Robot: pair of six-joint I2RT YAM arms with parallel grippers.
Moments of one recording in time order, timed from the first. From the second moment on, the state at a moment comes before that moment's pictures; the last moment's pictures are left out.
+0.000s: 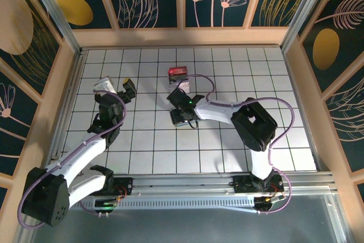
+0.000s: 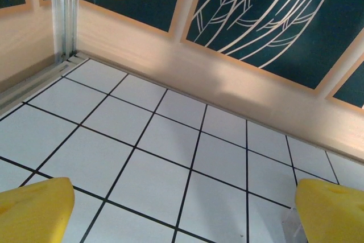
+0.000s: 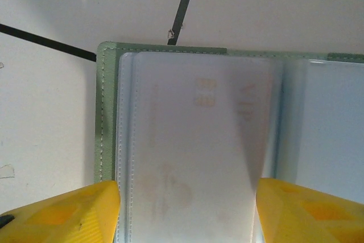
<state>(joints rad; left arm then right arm) -0.36 1.04 0.50 0.34 -0.51 -0.44 0.89 1.93 1.26 -0.50 0.16 0.50</state>
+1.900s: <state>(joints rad) -0.36 1.08 0.55 0.33 -0.48 -0.41 0.83 1.91 1.26 -0.52 0.19 0.52</state>
